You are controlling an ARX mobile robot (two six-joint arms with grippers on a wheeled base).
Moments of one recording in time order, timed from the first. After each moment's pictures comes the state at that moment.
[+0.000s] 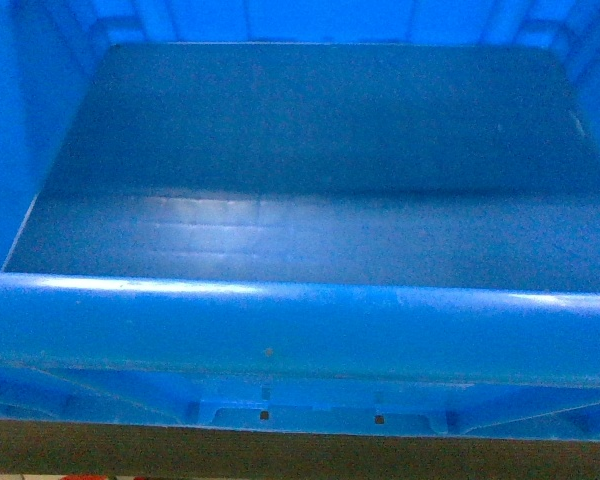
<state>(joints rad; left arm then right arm) -0.21 0.74 0.44 0.16 -0.24 -0.06 0.26 0.75 0.46 0.06 0.27 0.14</state>
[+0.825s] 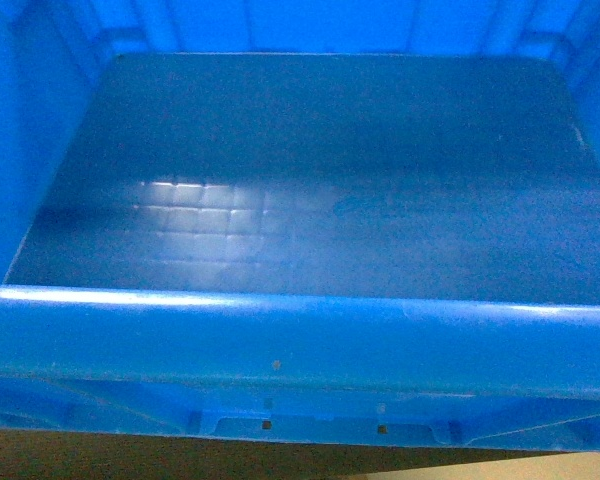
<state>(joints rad) -0.21 0.75 0.44 0.15 -0.24 -0.06 0.26 0.75 0.46 0.06 0.27 0.14</state>
